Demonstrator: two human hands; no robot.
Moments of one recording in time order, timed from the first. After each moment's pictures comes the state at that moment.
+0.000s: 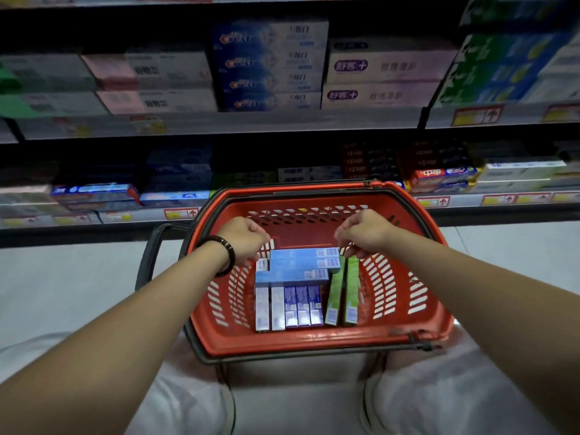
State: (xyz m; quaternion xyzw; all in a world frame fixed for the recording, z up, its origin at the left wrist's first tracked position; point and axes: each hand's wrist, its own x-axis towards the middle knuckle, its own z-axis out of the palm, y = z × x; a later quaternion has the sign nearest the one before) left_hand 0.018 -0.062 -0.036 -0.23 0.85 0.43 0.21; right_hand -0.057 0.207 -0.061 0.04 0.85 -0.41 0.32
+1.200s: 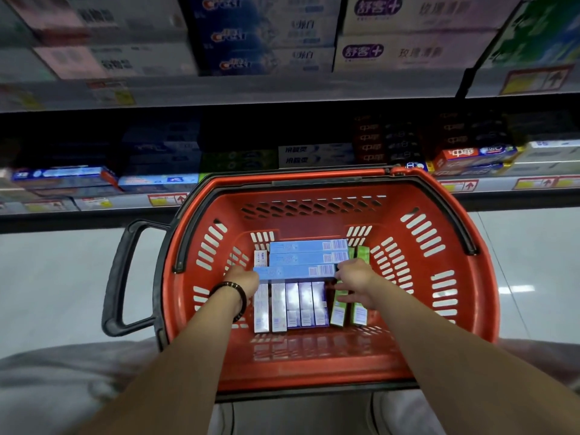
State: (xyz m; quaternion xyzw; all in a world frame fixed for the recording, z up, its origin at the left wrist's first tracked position) left_hand 0.031 -0.068 -0.211 -0.45 0.70 0.49 0.26; right_hand -0.020 0.180 -0.195 0.28 0.71 -0.51 0.40
